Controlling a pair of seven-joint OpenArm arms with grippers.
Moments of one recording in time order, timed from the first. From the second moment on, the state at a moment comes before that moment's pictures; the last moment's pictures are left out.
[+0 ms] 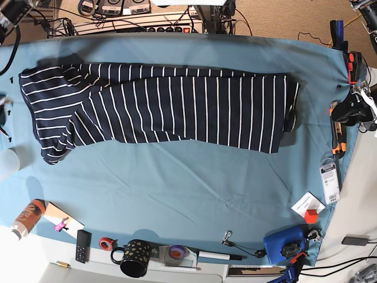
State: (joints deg) left arm 7.8 -29.5 -38.7 86.7 -78.2 -42.3 81.9; right arm -7.0 36.0 52.8 93.2 36.7 31.3 -59.7
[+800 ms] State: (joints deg) left arm 7.9 -26.6 -38.7 86.7 -78.2 -42.4 82.1; right arm 22.2 35.9 18.5 53.4 21.9 28.6 -51.9
